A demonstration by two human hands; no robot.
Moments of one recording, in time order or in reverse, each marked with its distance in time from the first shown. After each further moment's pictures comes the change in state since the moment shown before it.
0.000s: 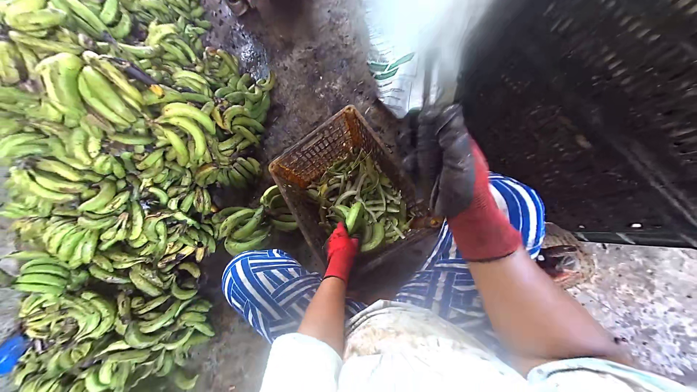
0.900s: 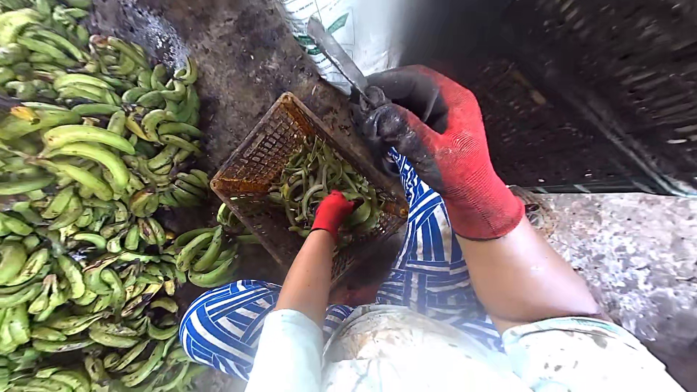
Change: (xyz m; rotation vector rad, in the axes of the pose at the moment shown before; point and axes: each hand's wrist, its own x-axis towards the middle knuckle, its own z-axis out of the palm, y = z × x) left_hand 0.058 0.117 -0.022 0.279 -0.333 0.178; right_hand 0.023 -0.031 -0.038 -0.636 0.032 -0.308
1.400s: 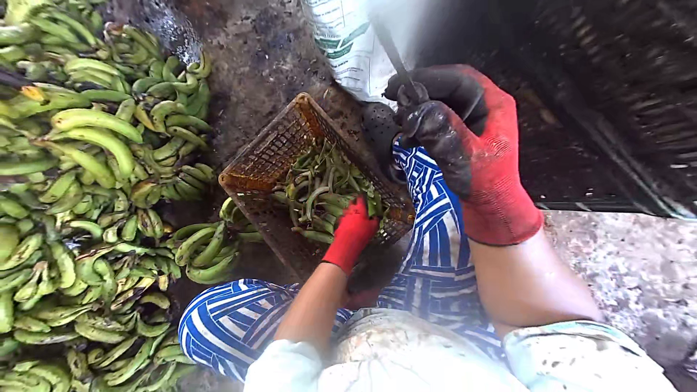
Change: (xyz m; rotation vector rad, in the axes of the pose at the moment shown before) left_hand -0.053 0.010 0.014 -0.108 0.037 0.188; right_hand 0.000 -0.005 0.003 0.076 0.029 -0.020
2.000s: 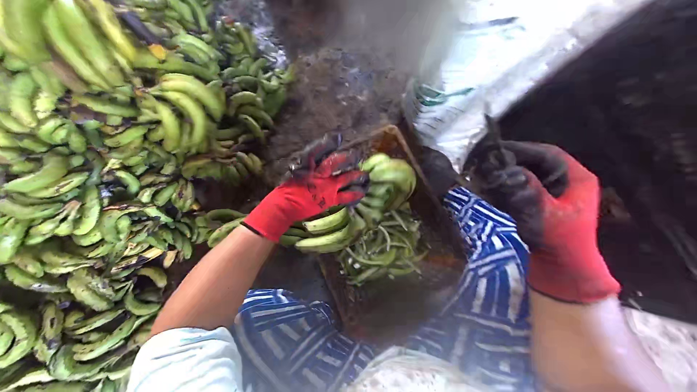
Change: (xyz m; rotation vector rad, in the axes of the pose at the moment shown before) left_hand -0.046 -0.157 -0.202 0.769 0.807 1.002; right_hand 0.009 0.006 0.040 -0.346 -0.047 0.060
